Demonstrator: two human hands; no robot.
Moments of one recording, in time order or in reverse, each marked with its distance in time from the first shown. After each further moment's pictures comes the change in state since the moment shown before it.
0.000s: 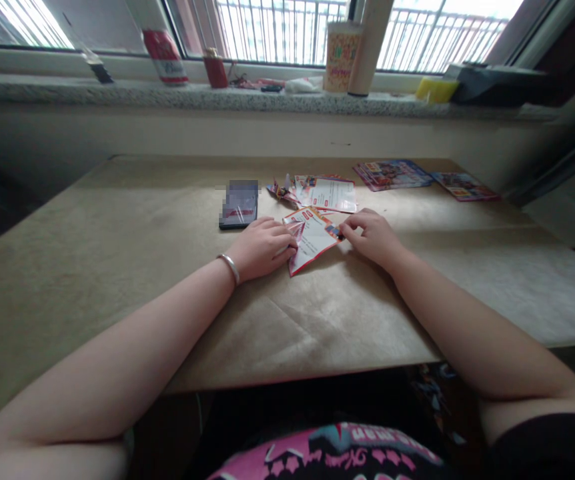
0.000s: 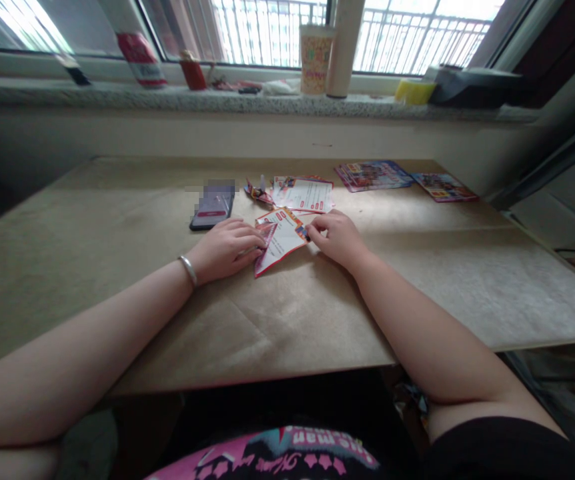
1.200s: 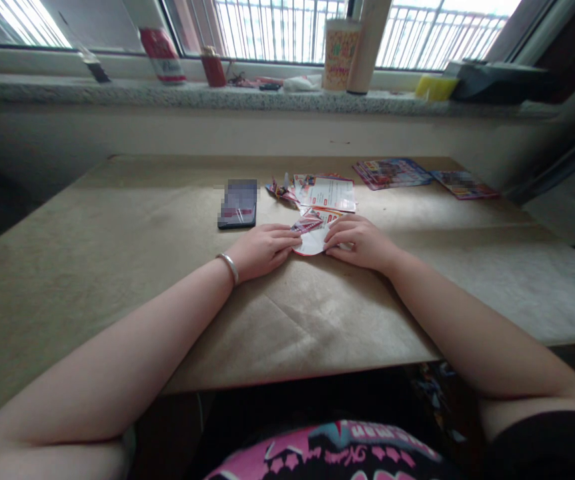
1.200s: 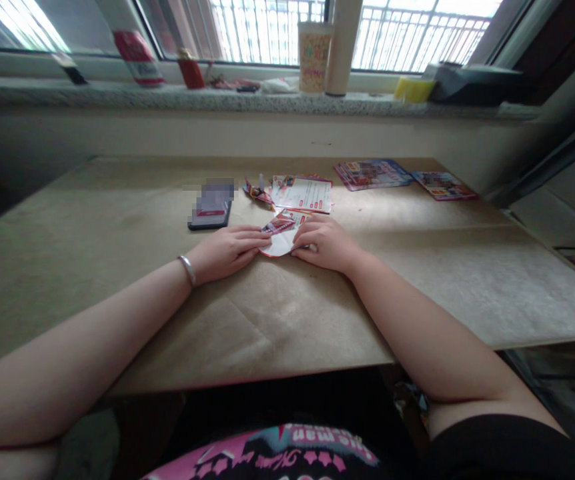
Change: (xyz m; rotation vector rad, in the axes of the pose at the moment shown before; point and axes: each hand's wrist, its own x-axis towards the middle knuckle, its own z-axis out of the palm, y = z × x) left_hand 0.000 -0.001 0.005 -0.084 0.000 0.034; right_hand 0.000 -0.007 -0.001 0.087 -0.254 -0.374
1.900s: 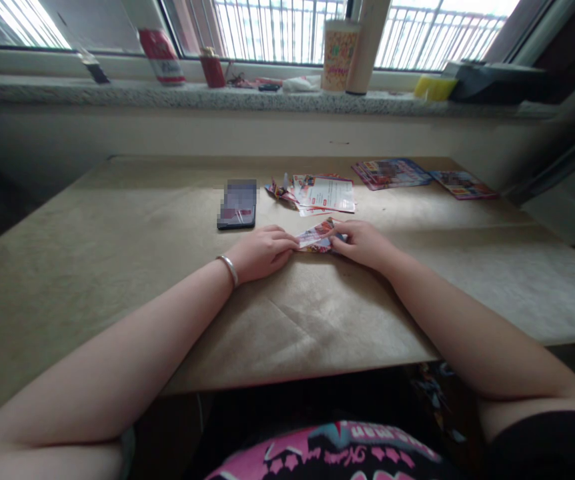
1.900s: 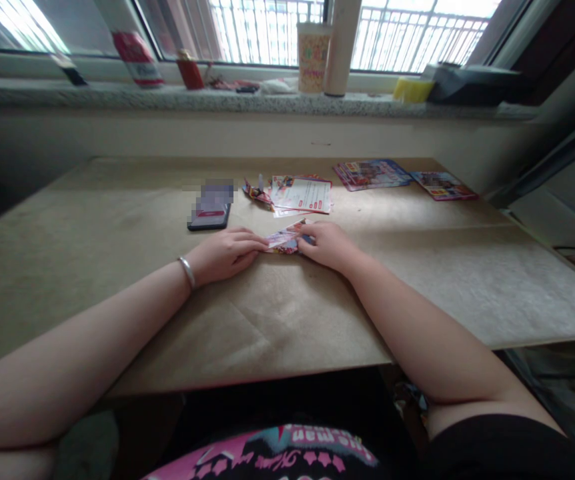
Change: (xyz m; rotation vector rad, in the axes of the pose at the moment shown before) left_hand 0.000 0.004 -0.002 -0.067 0.021 0.030; right_hand 0.002 -0.007 0.004 -0.005 0.002 0.399
